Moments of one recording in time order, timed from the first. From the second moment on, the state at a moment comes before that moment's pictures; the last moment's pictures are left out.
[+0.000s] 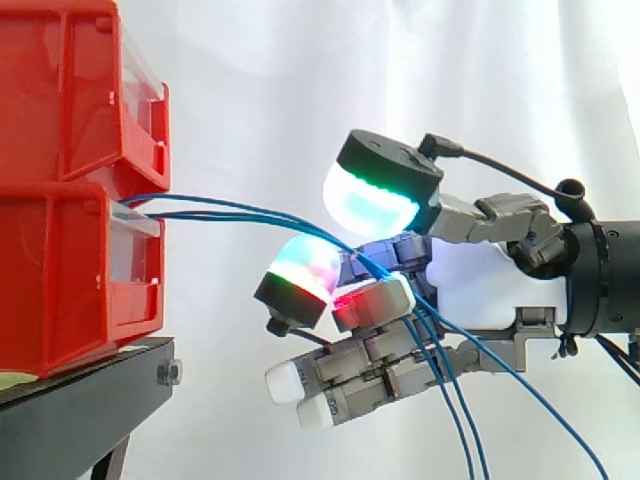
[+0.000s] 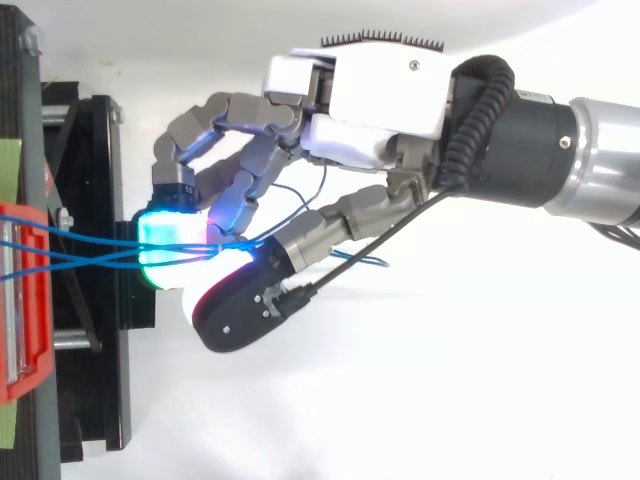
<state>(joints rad) 0.08 -2.32 -1.16 -2.80 -1.35 -0.01</state>
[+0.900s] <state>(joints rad) 0.08 -2.32 -1.16 -2.80 -1.35 -0.01</state>
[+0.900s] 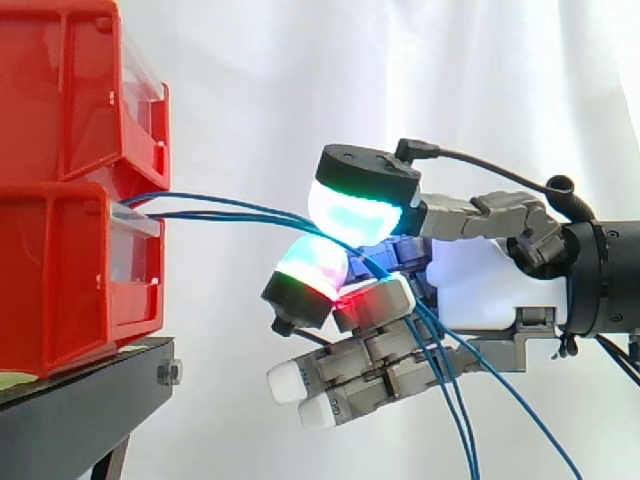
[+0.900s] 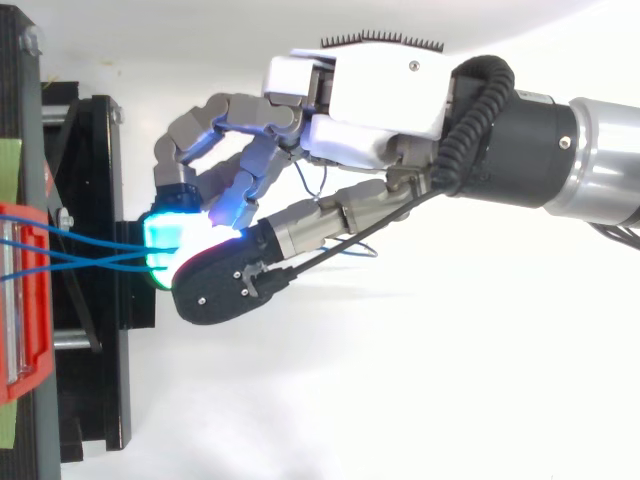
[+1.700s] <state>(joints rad) 0.08 -2.32 -1.16 -2.80 -1.35 -0.01</state>
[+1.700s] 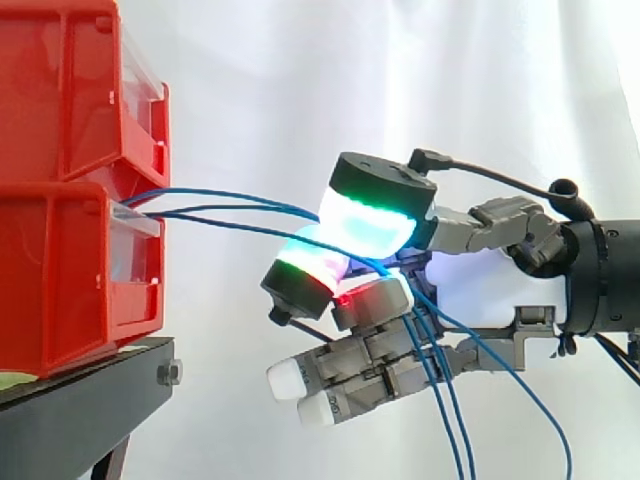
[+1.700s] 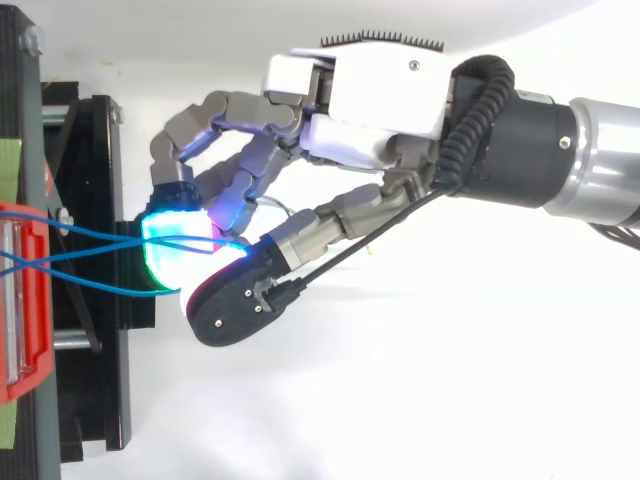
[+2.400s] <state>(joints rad) 0.08 -2.32 -1.16 -2.80 -1.35 -0.01</state>
